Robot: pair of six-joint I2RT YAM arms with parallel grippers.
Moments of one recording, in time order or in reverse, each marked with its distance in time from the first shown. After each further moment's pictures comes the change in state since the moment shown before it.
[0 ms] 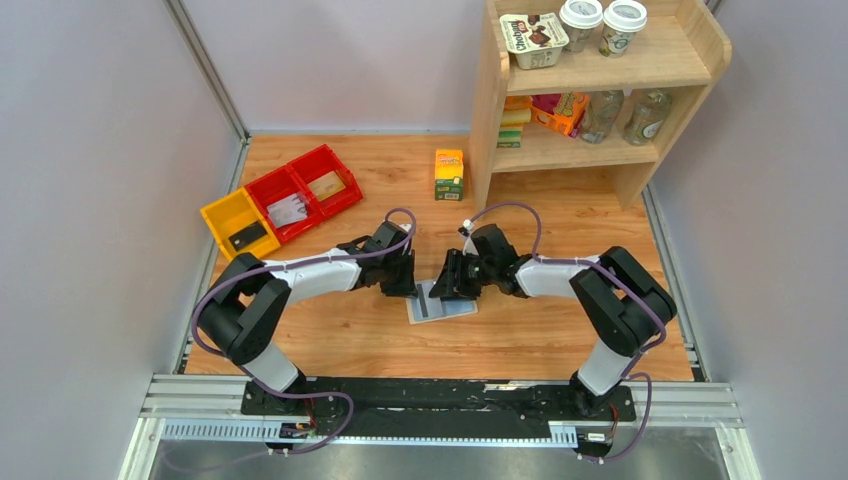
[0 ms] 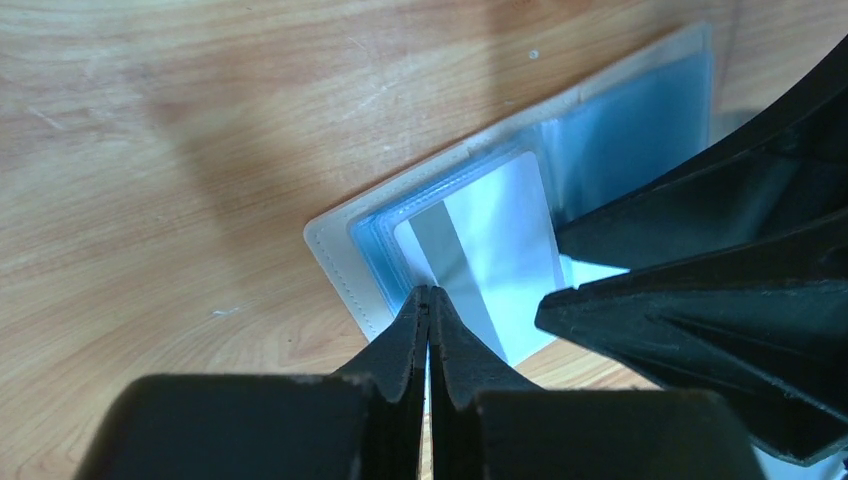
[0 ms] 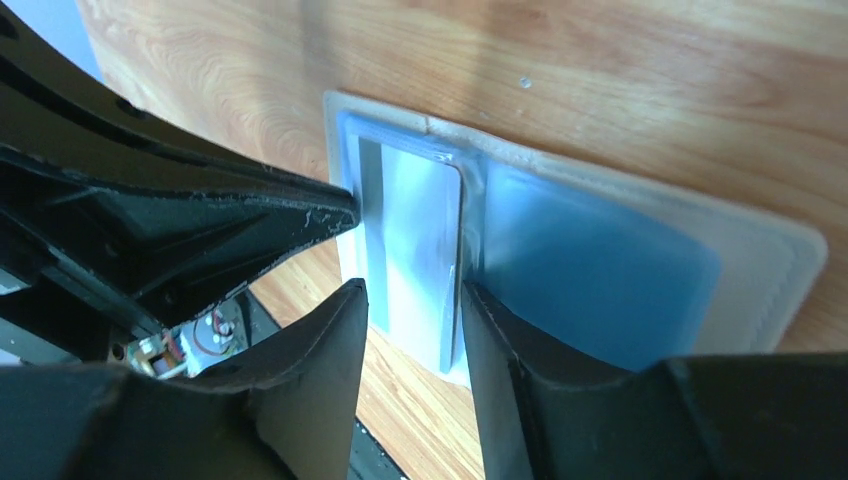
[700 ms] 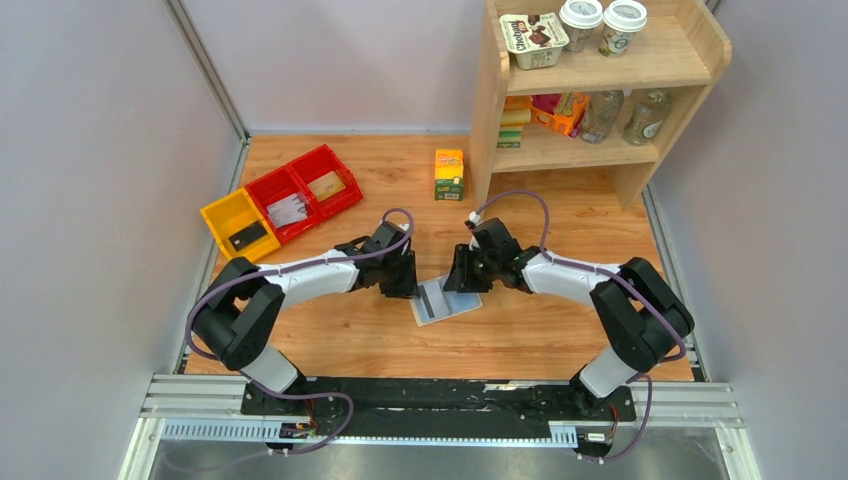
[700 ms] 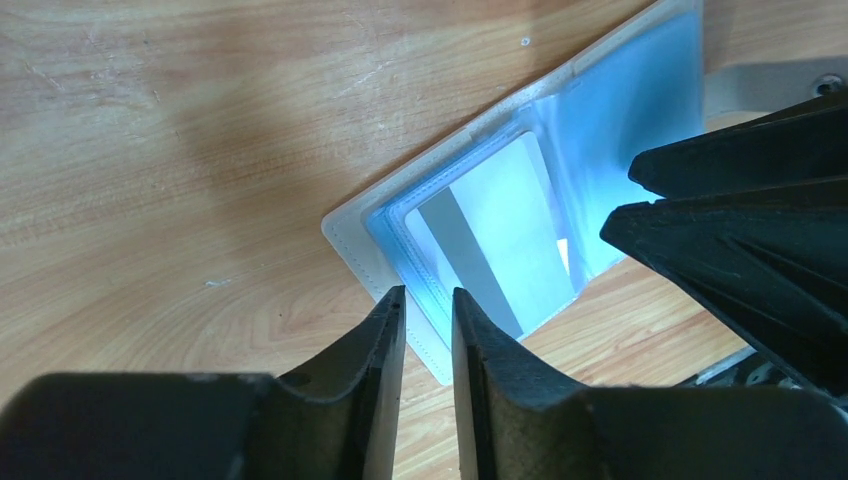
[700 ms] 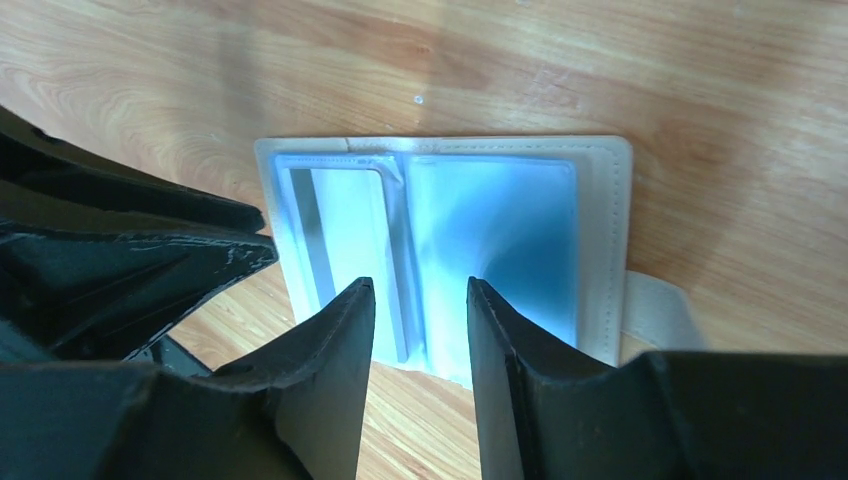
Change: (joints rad) left arm -0.011 -0.027 0.000 -0.029 -0.002 -0.036; right arm 0.005 -0.118 0.053 -0.249 0.225 -0.135
